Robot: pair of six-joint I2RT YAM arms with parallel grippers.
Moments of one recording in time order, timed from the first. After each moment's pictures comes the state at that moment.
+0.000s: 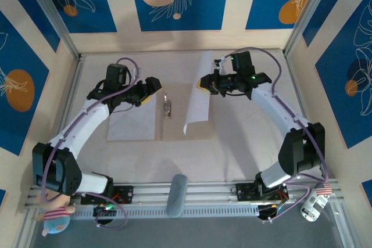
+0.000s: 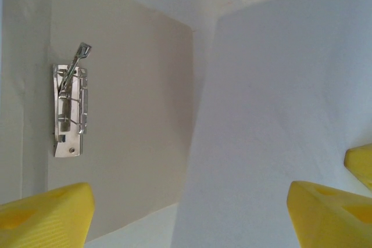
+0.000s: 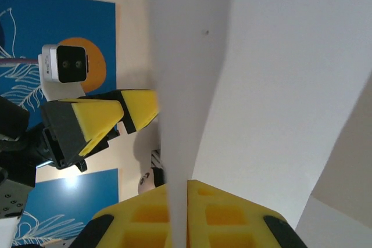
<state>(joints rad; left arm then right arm) -0.28 1.36 1.12 -0.46 0.54 -0.78 0.33 1.55 1.33 -0.52 -0.83 0.77</state>
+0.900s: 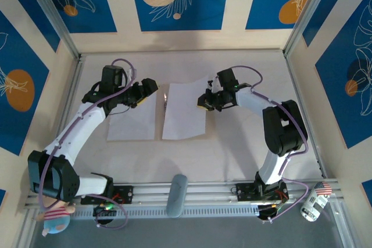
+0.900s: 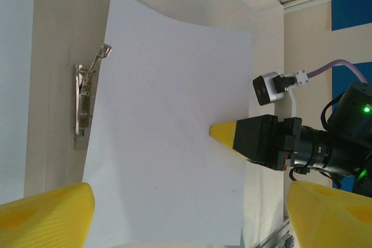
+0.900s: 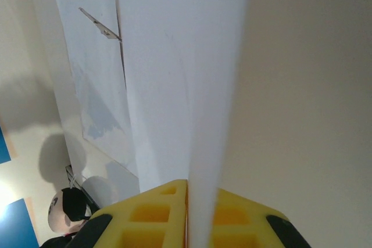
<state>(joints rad) -0.26 1.31 1.10 -0.52 0.51 -0.75 0.35 1.77 1.15 -0.41 -0.65 0.65</state>
